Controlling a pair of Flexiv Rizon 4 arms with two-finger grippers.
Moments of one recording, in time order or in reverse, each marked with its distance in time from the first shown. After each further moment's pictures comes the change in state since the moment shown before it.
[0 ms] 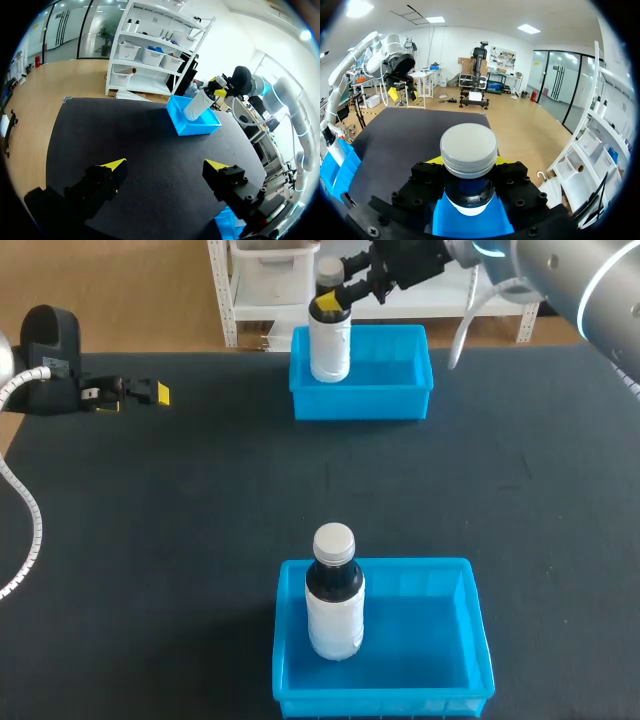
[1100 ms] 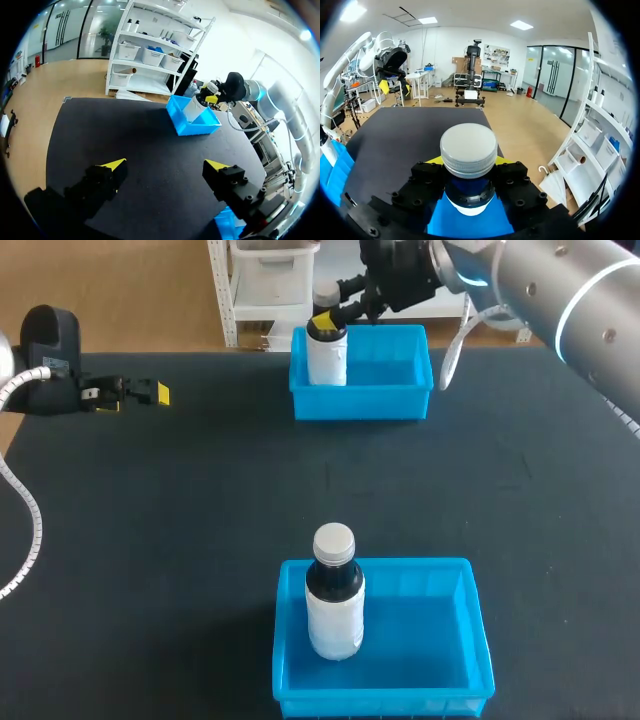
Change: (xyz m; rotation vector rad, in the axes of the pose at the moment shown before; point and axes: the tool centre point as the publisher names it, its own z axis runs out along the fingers) left arm 0.000 0.000 0.000 0.000 0.000 0.000; right arm 0.029 -0.004 0.022 0.032 0.000 0.056
